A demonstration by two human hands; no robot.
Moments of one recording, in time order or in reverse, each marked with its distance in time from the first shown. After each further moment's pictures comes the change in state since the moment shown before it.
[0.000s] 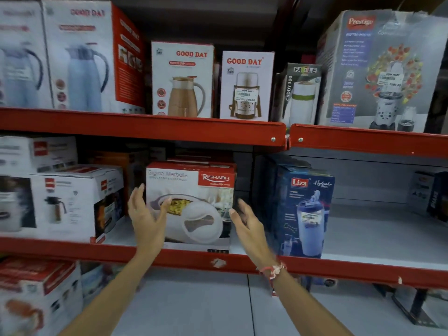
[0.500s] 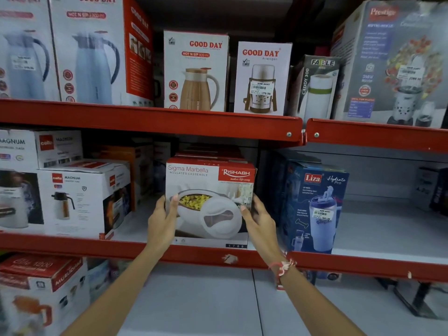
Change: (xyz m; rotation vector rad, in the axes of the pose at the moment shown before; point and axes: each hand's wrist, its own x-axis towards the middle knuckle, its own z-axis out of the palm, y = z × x) left_hand 0.032 -0.043 -0.053 0.005 -0.251 -0.270; right_hand 0.001 -0.014 0.069 0.007 0.076 -0.007
